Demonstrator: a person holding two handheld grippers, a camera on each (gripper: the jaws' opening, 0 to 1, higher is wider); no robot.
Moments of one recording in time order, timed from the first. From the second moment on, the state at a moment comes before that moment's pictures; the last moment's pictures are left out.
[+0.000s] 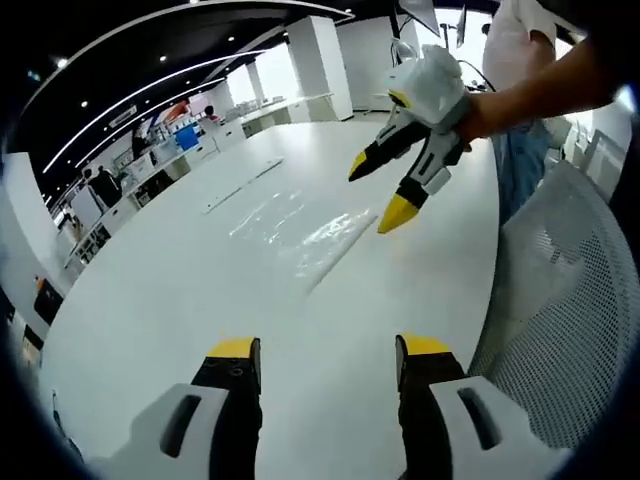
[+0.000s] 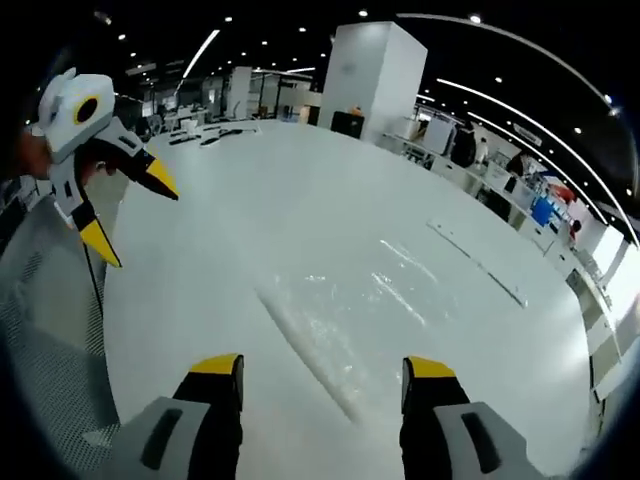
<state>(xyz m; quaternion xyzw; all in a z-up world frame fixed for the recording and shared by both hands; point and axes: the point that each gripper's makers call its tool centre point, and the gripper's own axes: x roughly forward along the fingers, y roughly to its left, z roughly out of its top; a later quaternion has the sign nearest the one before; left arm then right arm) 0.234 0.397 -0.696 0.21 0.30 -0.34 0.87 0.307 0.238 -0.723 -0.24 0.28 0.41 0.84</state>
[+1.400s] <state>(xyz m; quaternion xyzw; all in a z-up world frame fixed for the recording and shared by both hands) 0.202 0.409 -0.678 0.12 0.25 -0.29 0.92 0.241 0.211 -0.639 -0.09 0.17 0.33 0.93</state>
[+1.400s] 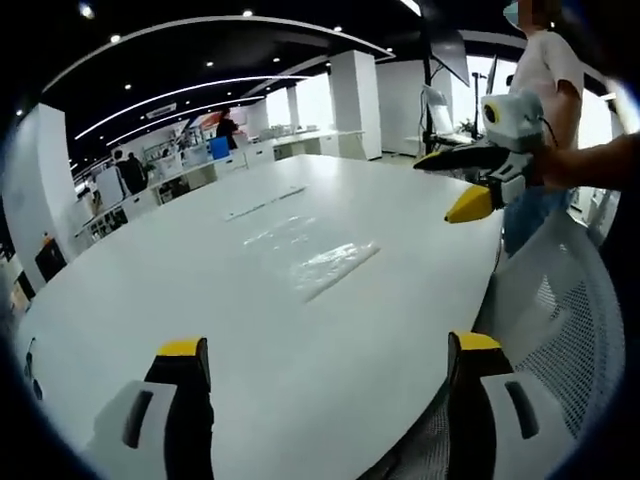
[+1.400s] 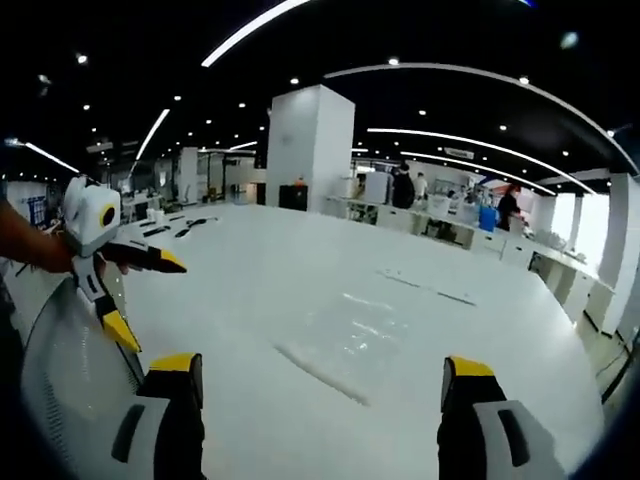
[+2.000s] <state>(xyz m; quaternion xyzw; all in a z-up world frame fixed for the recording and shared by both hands) 0.202 0.421 -0.686 0.13 0.25 -0.26 0.92 0.232 0.209 -0.665 -0.12 0.19 0.32 0.92</state>
